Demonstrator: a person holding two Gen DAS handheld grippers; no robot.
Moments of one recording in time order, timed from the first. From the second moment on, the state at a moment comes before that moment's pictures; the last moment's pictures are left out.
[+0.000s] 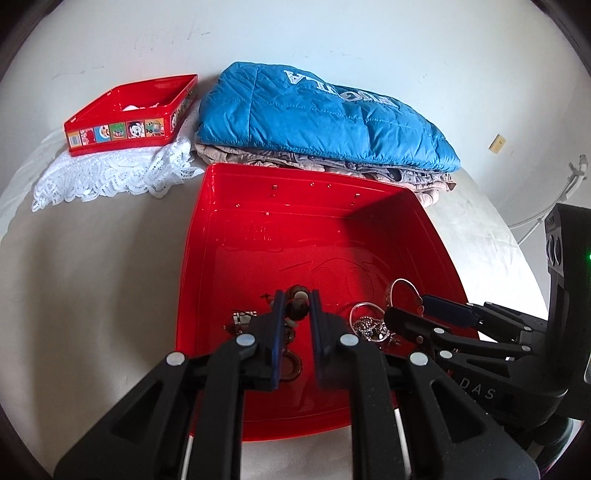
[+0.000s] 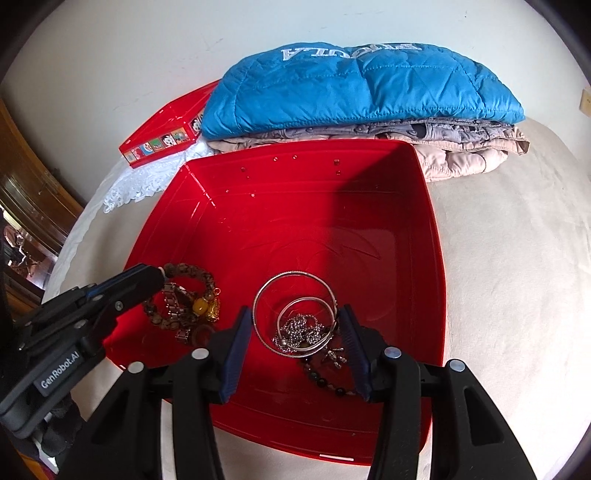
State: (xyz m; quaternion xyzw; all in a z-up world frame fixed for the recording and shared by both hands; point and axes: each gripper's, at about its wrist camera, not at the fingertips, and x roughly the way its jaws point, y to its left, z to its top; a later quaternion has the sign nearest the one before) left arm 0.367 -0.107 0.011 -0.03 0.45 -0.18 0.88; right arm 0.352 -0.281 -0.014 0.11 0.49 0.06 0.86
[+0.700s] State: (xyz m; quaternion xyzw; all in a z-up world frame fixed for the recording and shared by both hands) left arm 0.340 -0.107 0.042 -0.01 0.38 -0.18 0.91; right arm 0.338 -0.299 0.009 0.11 0.44 0.02 0.89
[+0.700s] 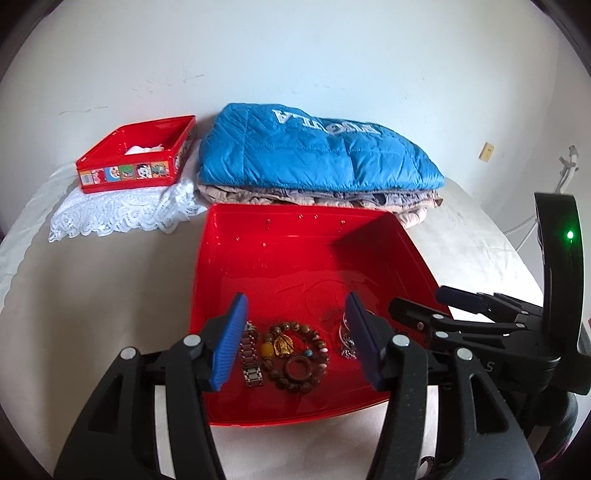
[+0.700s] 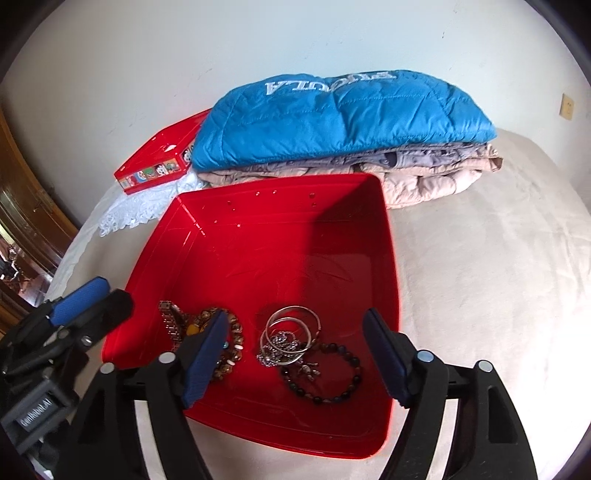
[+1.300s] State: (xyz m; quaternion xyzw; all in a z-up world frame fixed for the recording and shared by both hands) left arm 0.291 -0.059 0.048 -0.01 0.40 -0.10 0.91; right arm 0.280 -0.303 0.021 0.09 0.46 -0.02 0.88
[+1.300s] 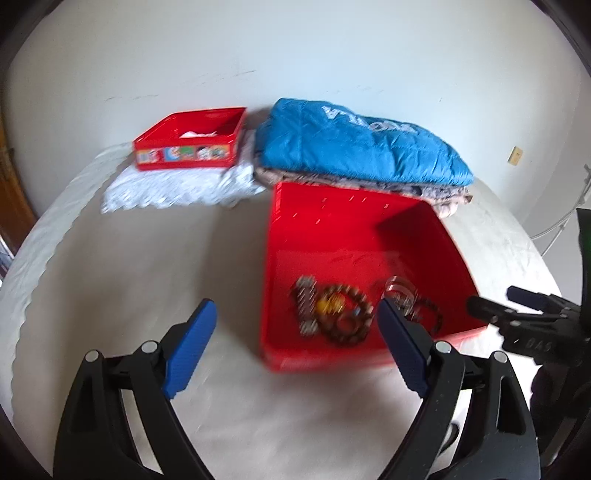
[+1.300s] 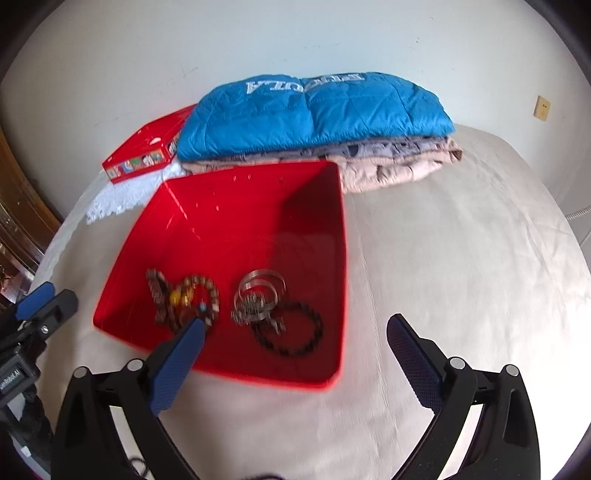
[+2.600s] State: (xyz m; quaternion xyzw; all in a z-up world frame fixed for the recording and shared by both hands) left arm 0.153 -0.033 -0.056 0.01 0.58 -0.09 0.81; right arm 0.142 -0.268 -0.022 0.12 0.55 0.10 0.82
